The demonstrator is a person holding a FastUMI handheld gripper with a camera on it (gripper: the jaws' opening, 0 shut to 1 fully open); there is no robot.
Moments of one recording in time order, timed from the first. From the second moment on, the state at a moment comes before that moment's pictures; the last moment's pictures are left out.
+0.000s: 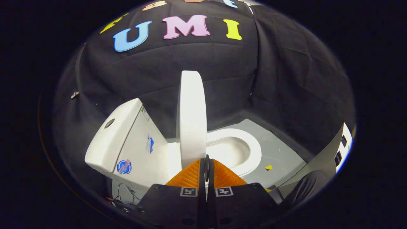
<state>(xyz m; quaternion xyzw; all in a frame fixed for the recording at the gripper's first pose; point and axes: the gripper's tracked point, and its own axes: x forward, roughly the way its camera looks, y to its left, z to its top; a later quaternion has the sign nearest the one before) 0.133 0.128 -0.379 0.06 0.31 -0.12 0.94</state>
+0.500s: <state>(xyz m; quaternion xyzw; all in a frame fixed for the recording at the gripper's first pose) 0.137 0.205 -0.372 -0.01 0.28 -0.09 0.95</state>
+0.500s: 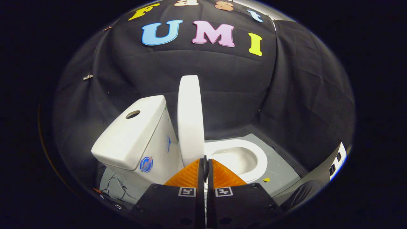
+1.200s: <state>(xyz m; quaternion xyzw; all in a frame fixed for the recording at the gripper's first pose) 0.139 0.266 -0.384 -0.06 0.27 -0.06 0.96</state>
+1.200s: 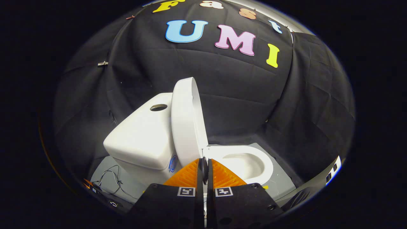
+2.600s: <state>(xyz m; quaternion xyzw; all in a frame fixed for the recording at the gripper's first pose) 0.124 0.244 -0.251 -0.04 0.16 0.02 0.99</state>
